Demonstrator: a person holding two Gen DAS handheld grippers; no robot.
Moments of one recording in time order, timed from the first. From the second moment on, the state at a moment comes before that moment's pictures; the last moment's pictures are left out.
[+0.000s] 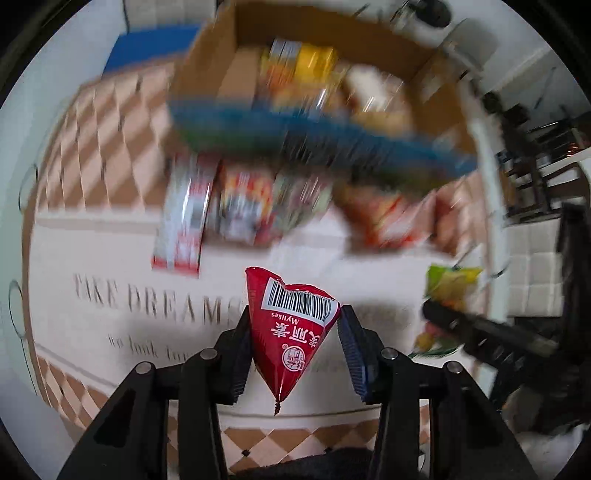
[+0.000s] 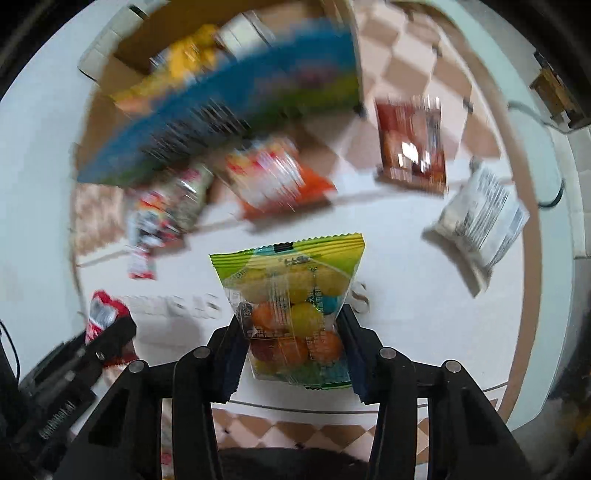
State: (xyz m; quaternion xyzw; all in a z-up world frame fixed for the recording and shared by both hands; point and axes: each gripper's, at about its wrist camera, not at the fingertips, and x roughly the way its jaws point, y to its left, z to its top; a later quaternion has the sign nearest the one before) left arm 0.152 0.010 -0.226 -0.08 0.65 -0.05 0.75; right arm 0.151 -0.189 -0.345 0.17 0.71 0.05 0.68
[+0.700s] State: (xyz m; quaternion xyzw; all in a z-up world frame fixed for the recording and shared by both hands) left arm 0.425 0.043 -0.224 -0.01 0.67 -0.03 0.74; right arm 0.410 -0.168 -0.270 0.12 0.66 0.03 0.74
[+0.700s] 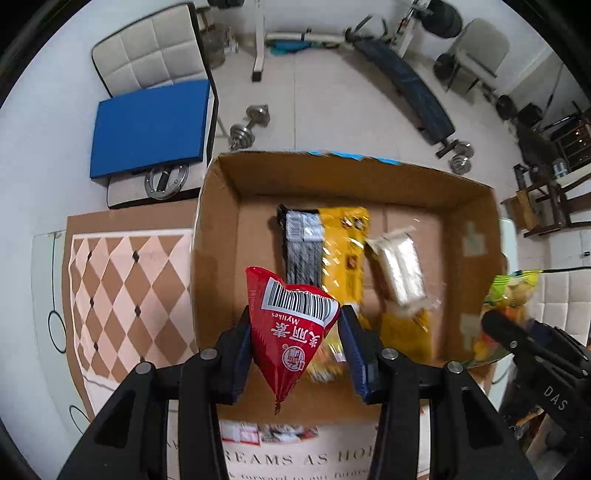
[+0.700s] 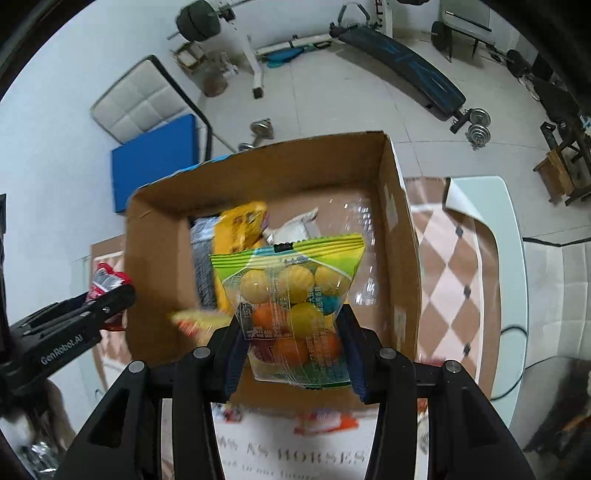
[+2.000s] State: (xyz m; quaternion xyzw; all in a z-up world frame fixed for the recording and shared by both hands) left arm 0.460 0.039 -0.276 -0.01 0.70 -0.01 0.72; right arm 0.456 -0.166 -0.332 0.05 0.69 0.00 0.72
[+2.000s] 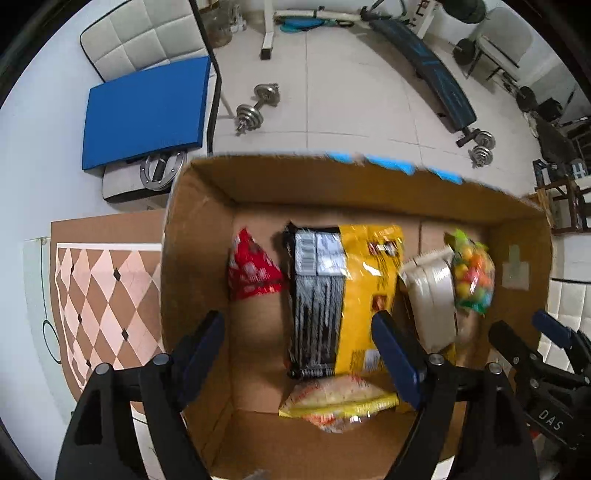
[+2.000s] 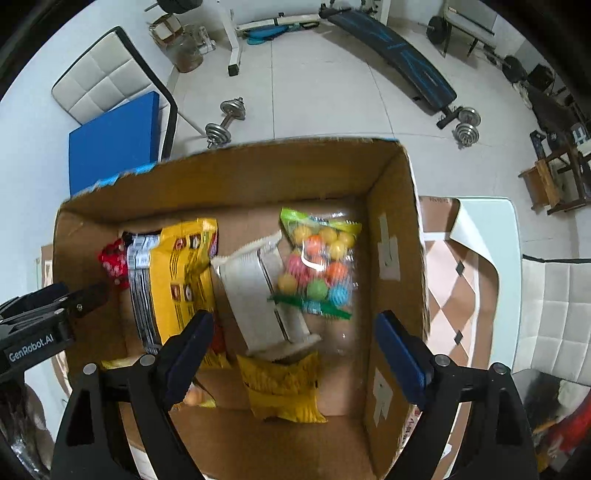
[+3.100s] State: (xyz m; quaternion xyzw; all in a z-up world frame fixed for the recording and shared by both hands) left arm 0.238 0.041 -0.161 0.00 0.52 -0.01 0.85; right arm 0.238 -0.165 -0.222 0.06 0.58 0.01 0.81
